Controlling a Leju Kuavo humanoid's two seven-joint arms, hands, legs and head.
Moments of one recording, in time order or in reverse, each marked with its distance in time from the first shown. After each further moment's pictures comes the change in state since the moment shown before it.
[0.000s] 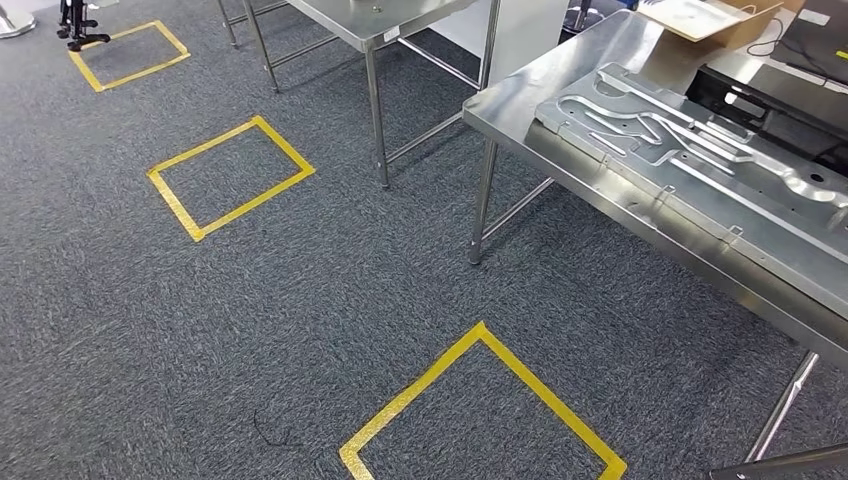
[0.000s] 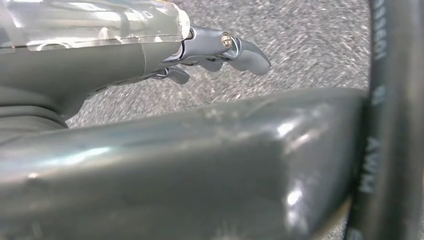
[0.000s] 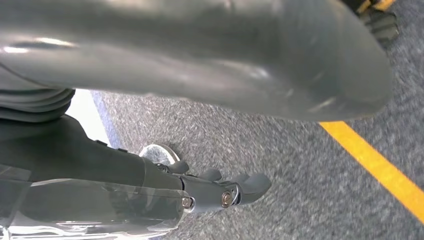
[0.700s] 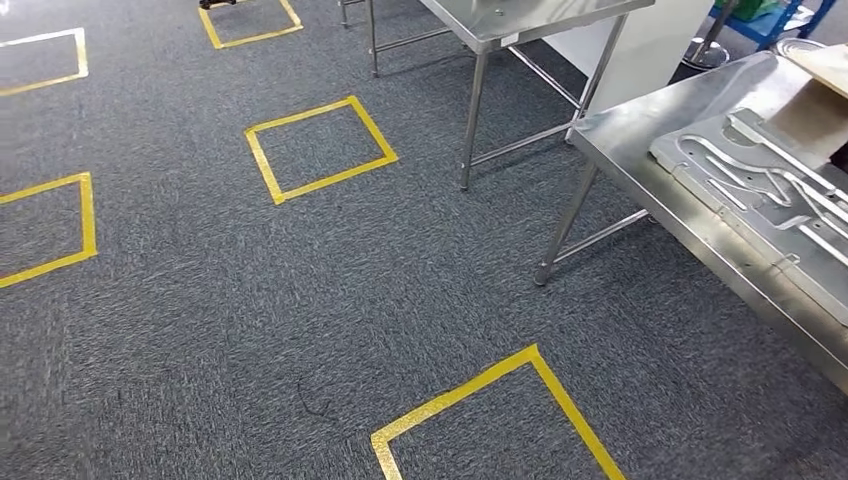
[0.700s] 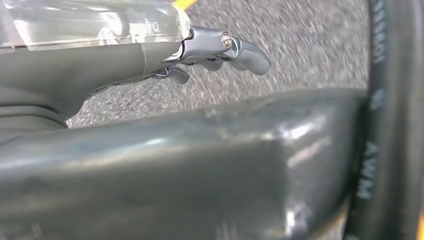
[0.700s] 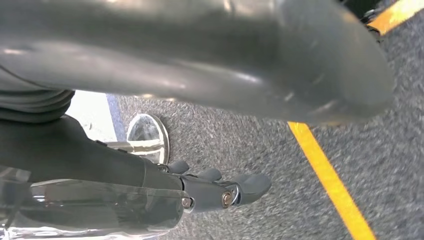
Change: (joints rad) left arm -0.004 0.003 0.009 0.000 0.000 -0.001 -0.003; right arm -0.007 -0.001 -0.012 0.004 0.019 0.002 0.005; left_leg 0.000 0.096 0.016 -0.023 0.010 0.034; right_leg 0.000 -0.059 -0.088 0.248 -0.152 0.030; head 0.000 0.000
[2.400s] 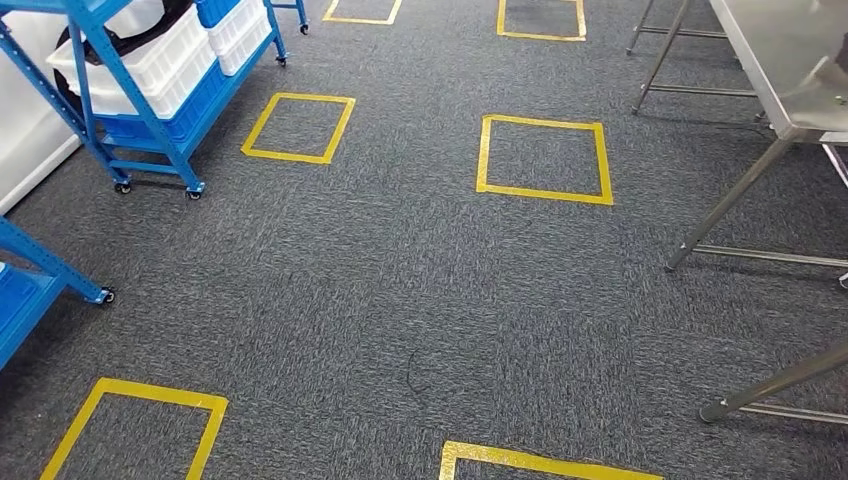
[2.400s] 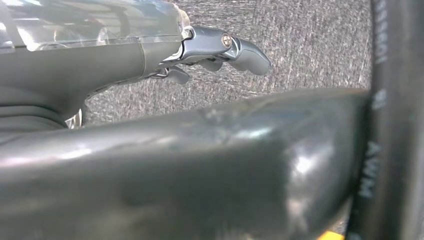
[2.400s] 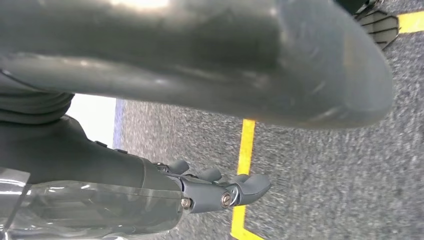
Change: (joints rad) left arm 0.002 -0.013 0.002 0.001 0.001 -0.001 -0.001; right arm -0.001 -0.006 -0.007 0.010 0.012 0.016 0.018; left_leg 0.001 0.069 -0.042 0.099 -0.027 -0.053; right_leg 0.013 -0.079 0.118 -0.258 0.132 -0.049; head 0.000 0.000
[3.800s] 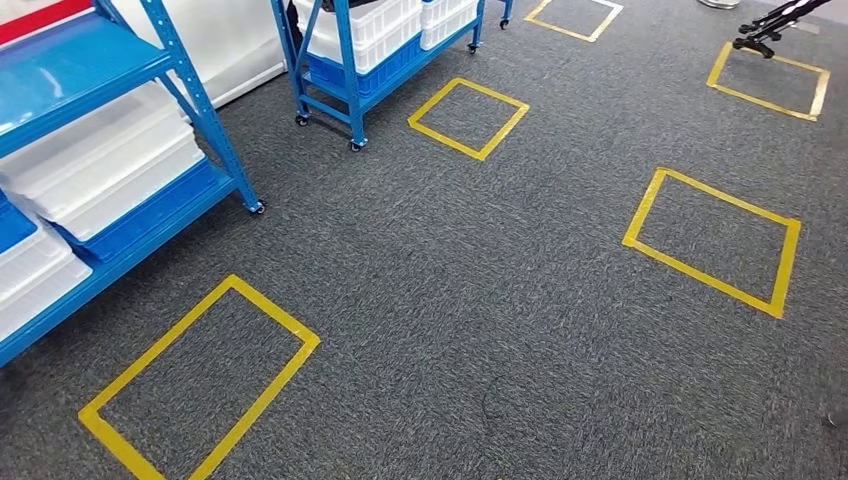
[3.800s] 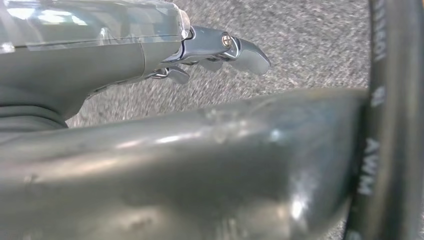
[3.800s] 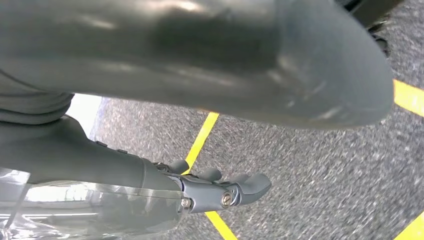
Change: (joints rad) left arm -0.002 0.004 0.000 0.000 -0.004 0.000 0.004; right arm -0.009 -0.001 -0.011 0.004 0.017 0.019 0.004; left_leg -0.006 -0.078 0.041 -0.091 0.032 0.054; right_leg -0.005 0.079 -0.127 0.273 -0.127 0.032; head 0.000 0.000
